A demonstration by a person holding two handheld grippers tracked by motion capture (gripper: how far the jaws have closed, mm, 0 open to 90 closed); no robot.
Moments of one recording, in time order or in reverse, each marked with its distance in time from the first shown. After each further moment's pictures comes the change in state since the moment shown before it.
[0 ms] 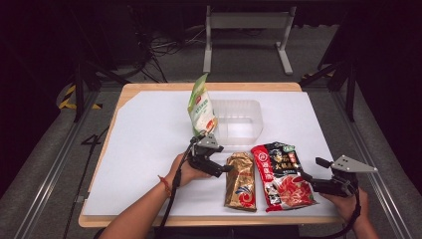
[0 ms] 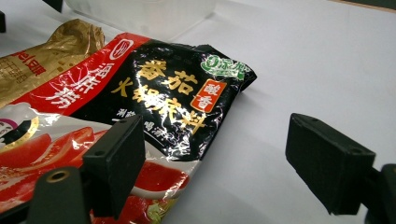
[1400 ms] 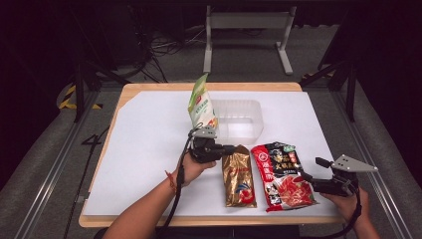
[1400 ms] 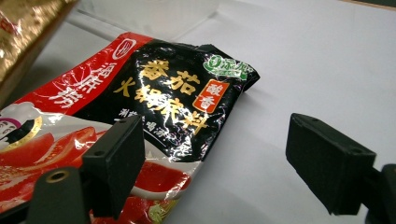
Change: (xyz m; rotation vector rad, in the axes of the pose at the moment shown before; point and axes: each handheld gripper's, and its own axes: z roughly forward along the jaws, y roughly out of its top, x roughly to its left) left arm -0.005 0.019 -0.033 -0.209 -0.016 -0.102; right arm -0.001 0.001 0.001 0.004 0.015 -0.003
